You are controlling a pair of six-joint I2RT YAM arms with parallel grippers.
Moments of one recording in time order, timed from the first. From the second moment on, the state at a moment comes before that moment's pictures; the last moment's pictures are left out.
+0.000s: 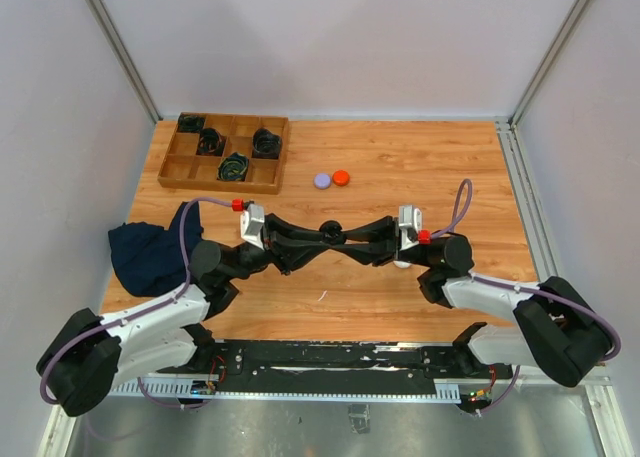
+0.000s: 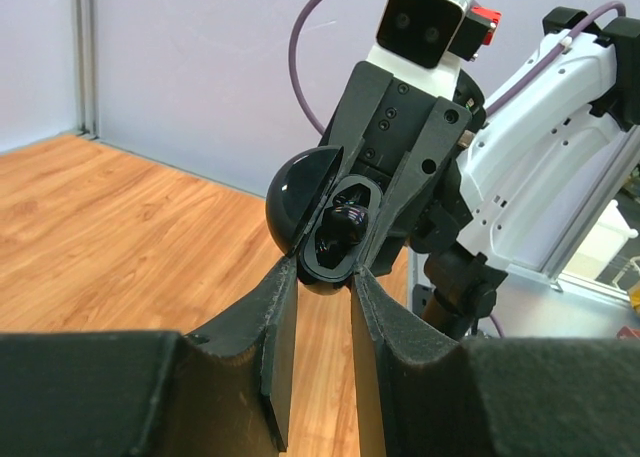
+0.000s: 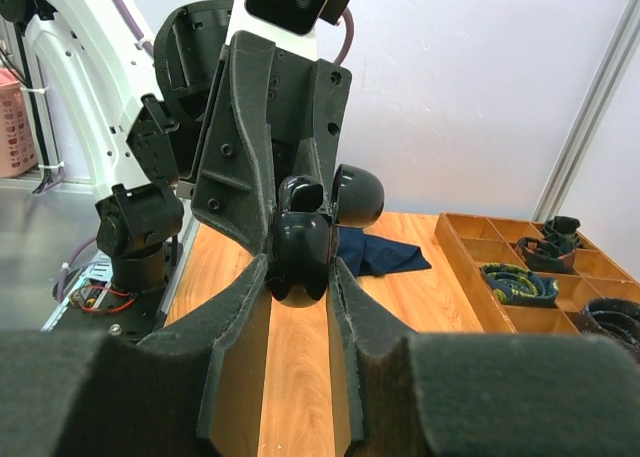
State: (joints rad) left arm -0.72 1.00 0.31 1.12 0.53 -0.49; right arm 0.66 1.25 0.37 1.46 -0.80 0.27
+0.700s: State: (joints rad) left arm -0.72 0.86 0.36 0.73 0.52 -0.30; right arm 0.66 1.28 0.37 1.44 -0.85 0.28
